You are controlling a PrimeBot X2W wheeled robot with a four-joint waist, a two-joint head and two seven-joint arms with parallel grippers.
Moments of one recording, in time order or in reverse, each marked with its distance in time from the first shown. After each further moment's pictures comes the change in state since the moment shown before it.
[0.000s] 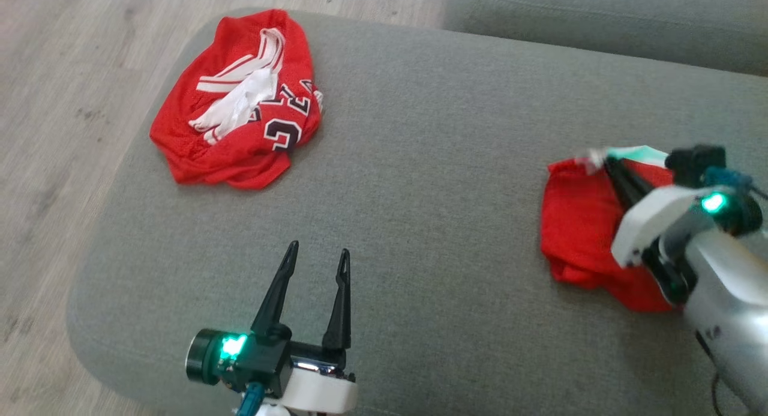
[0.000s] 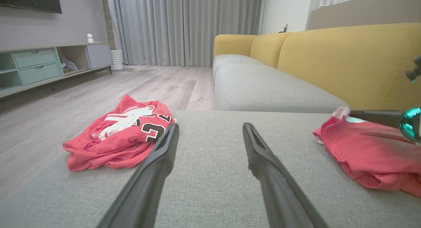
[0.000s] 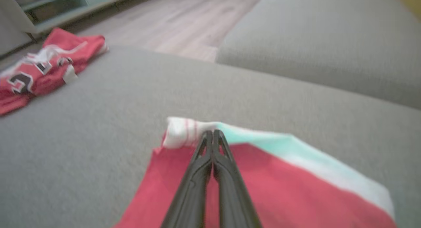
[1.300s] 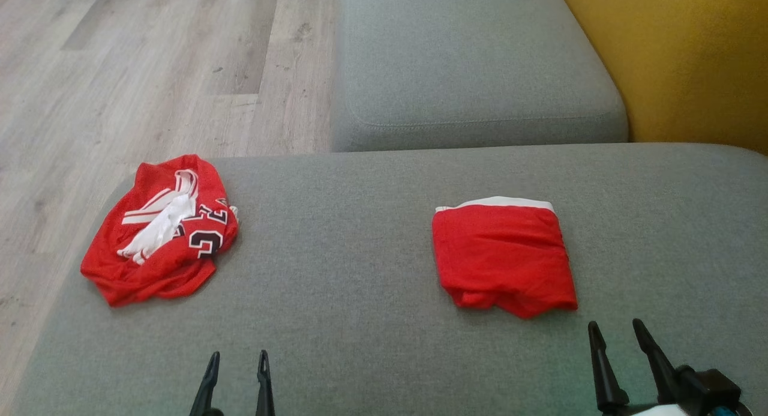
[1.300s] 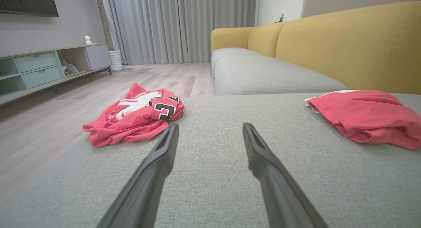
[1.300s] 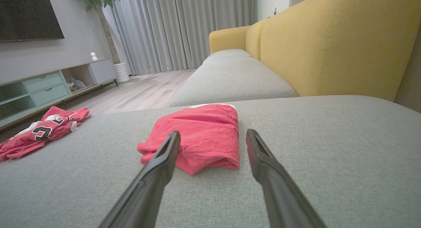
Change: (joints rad) left arm 0.230 0.007 0.240 0.146 0.039 -0.036 0.000; right arm 0.821 0.316 -0.615 -0.608 -0.486 0.000 -0.175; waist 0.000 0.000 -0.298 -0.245
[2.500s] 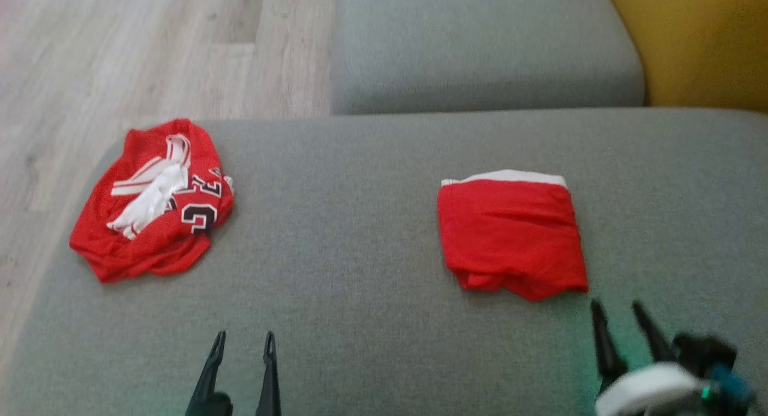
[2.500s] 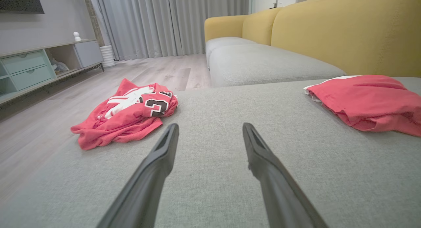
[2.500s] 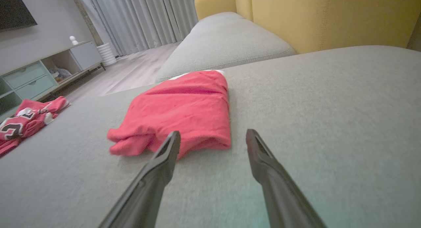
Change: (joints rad) left arm -0.018 -0.006 0.018 -0.014 0.061 -0.025 0.000; right arm -0.108 0.000 0.003 0.187 0.089 0.000 0.000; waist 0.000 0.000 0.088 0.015
